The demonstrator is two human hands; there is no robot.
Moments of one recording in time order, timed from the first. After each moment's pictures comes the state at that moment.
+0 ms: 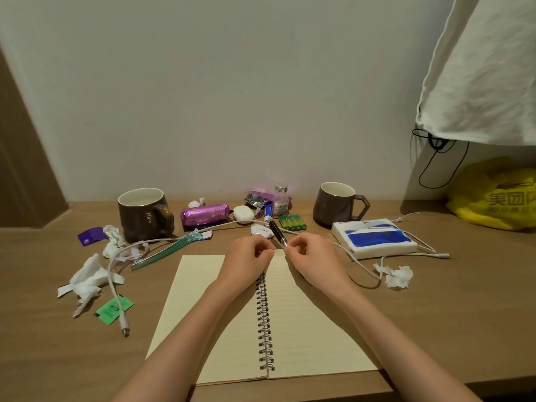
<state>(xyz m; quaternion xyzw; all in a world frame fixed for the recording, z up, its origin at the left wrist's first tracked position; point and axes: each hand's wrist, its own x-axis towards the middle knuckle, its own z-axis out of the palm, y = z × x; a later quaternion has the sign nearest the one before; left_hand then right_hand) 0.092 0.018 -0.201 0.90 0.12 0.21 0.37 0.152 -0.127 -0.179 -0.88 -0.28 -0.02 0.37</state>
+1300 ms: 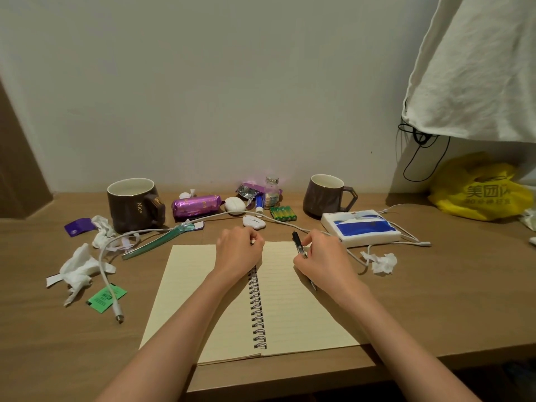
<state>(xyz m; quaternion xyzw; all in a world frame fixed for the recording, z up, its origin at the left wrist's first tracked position) 0.105 0.018 -0.214 0.91 0.21 0.21 0.28 0.135 -0.155 -0.172 -0.94 -0.22 -0.01 0.25</state>
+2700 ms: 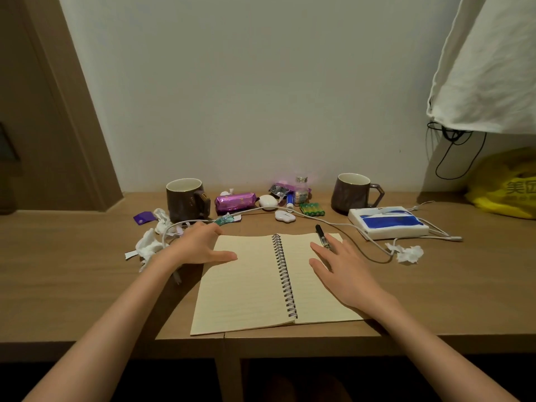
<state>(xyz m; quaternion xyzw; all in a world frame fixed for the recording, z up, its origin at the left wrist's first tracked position) -0.013 0.113 -0.174 0.97 0.20 0.00 0.15 0.099 -0.176 -0.199 -0.93 -0.34 0.02 0.15</state>
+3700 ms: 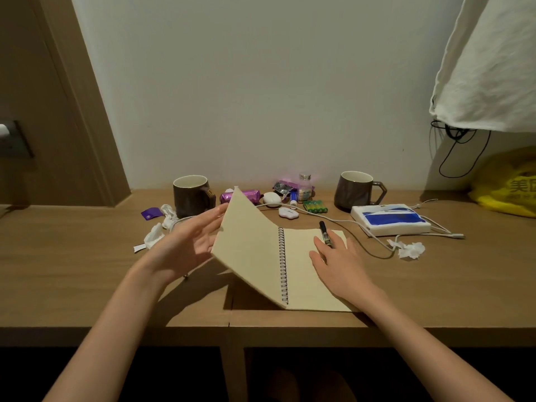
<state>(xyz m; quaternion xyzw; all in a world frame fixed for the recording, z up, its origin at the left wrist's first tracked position) -0.078 0.056 -0.132 0.59 0.10 0.10 0.80 0.096 -0.162 -0.204 -0.94 -0.31 0.02 0.15</state>
